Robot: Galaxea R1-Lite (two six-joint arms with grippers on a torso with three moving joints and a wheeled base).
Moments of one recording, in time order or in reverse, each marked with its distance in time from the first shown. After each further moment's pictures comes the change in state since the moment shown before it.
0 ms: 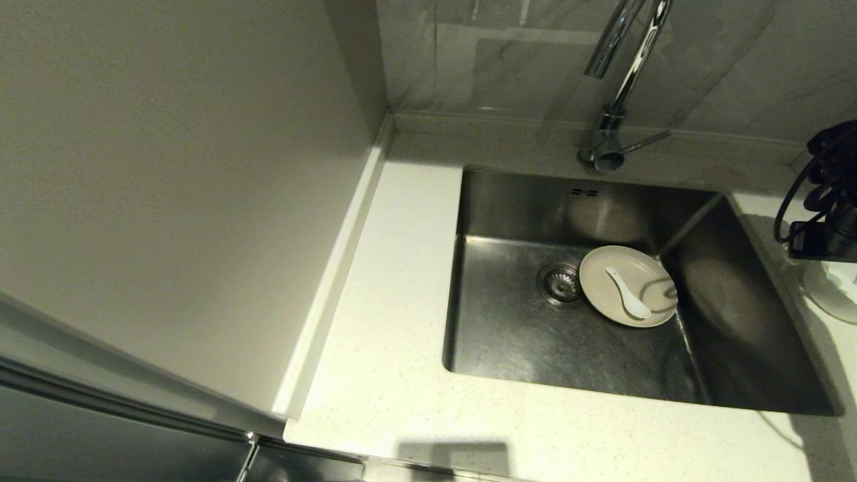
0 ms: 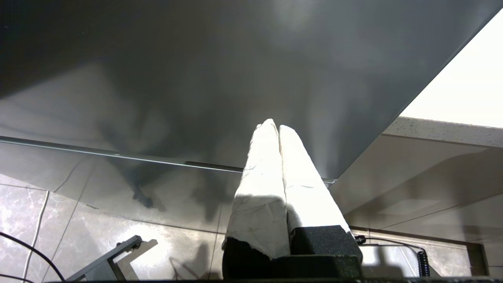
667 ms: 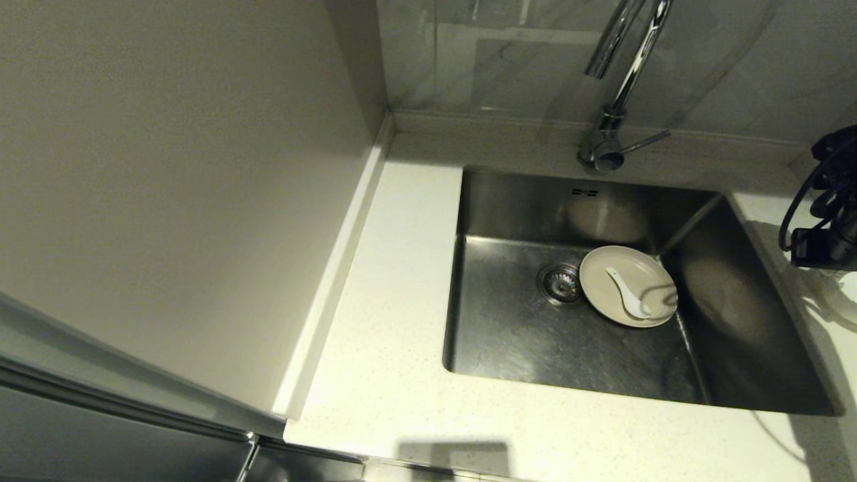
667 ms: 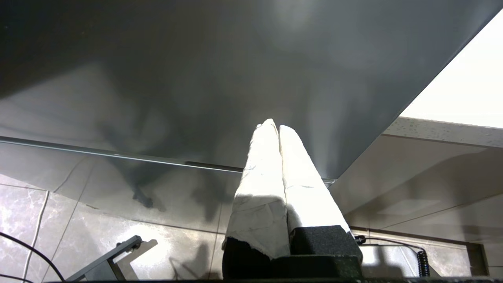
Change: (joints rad) left arm 0.000 0.000 0.000 0.000 0.000 0.000; right arm 0.017 -0.083 0.138 -0.034 0.027 0.004
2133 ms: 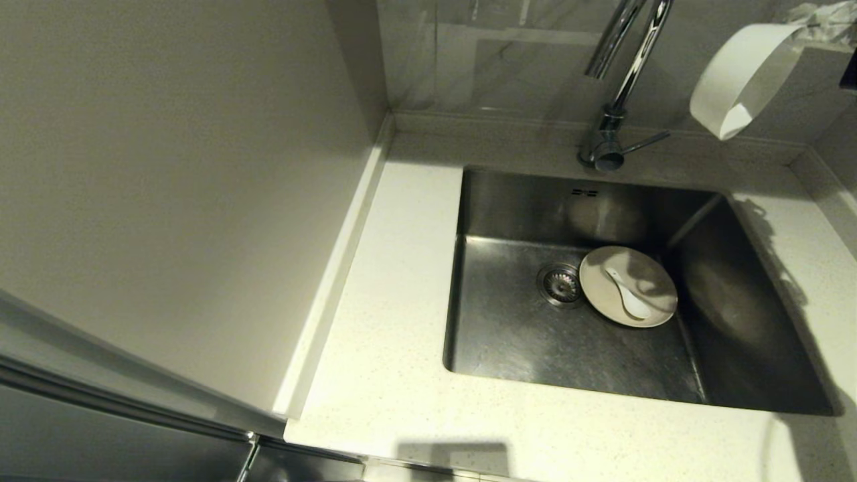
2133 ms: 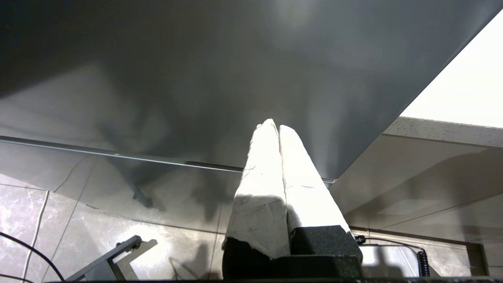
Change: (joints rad) left arm 0.000 0.000 0.000 0.000 0.000 0.000; right arm 0.074 -0.300 -0.145 -0.517 0.993 1.626
